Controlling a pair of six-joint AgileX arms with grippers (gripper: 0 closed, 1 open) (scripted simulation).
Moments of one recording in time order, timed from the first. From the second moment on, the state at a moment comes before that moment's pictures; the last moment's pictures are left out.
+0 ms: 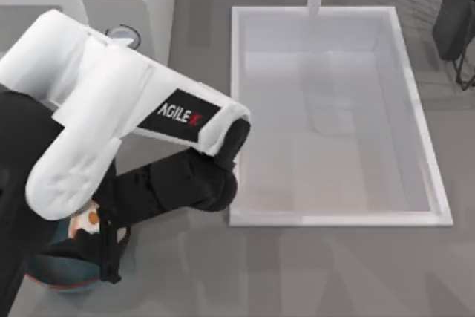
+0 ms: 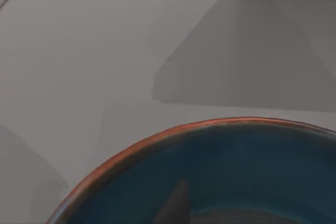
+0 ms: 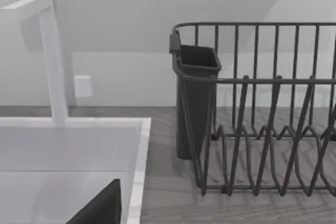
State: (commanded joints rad) left arm -0.67 2.39 1.43 -1.68 -0.68 -2.78; right arm 0.00 0.00 0.00 0.00 0.00 0.00
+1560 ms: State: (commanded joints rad) left arm -0.63 2.38 1.33 -1.57 -0.72 -2.76; right arm 0.00 0.00 0.00 0.00 0.00 0.00
